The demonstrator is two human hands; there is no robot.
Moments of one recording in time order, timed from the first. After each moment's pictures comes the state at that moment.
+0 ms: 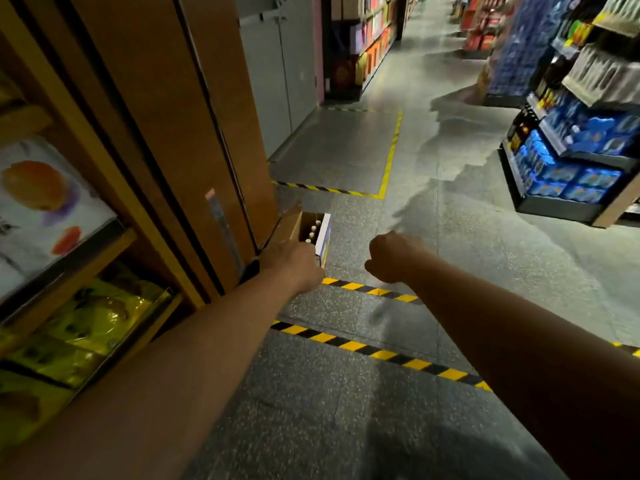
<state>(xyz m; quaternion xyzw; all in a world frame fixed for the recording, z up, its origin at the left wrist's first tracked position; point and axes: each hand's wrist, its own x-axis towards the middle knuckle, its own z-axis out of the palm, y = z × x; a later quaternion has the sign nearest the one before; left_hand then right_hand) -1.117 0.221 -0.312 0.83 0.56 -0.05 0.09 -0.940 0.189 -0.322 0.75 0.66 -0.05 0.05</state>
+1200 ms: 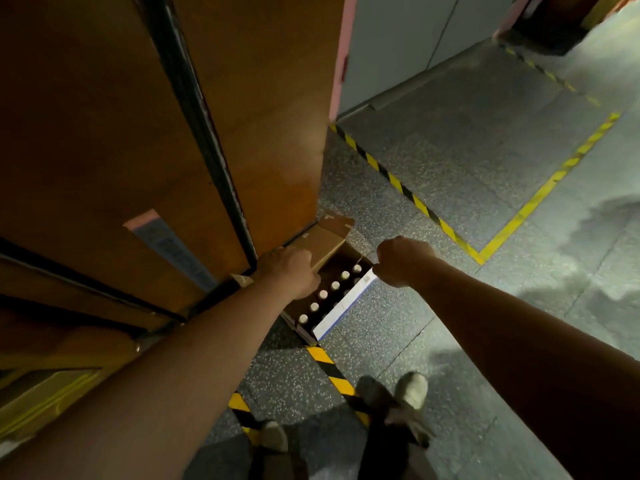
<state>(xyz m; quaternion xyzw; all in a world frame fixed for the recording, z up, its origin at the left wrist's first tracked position) -0.994 0.915 -0.510 0.62 0.73 -0.10 0.27 -0.816 0.977 -0.482 0.56 0.78 -0.11 0.27</state>
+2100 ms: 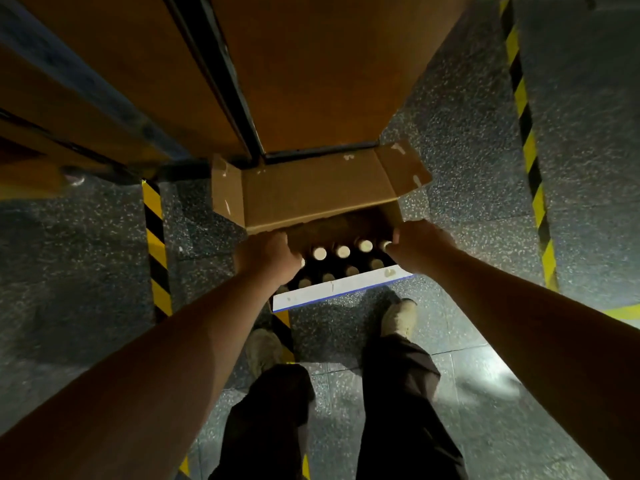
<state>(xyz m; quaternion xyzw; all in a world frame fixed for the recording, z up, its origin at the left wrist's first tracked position) -0.956 0.993 -0.849 0.26 0.89 -0.03 0.37 -0.822 1.176 -0.817 0.37 0.83 -0.13 0.39</state>
